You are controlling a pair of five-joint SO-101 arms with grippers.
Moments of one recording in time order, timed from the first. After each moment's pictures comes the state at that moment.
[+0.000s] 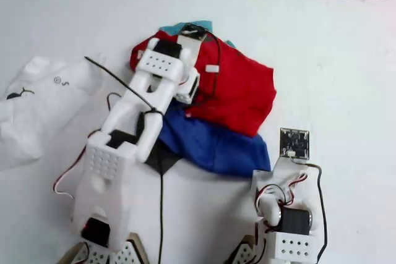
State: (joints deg) left arm 12.5 41.8 -32.7 86.0 2.5; right arm 2.3 -101.2 96.4 71.1 0.4
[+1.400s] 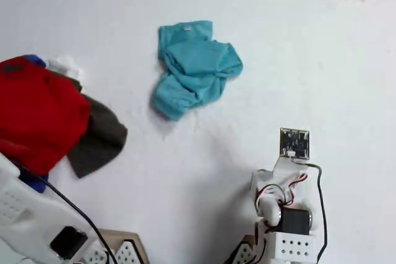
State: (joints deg) left arm -60.7 24.1 -29.1 93.3 -21.3; right arm 2.3 -101.2 96.4 71.1 0.4
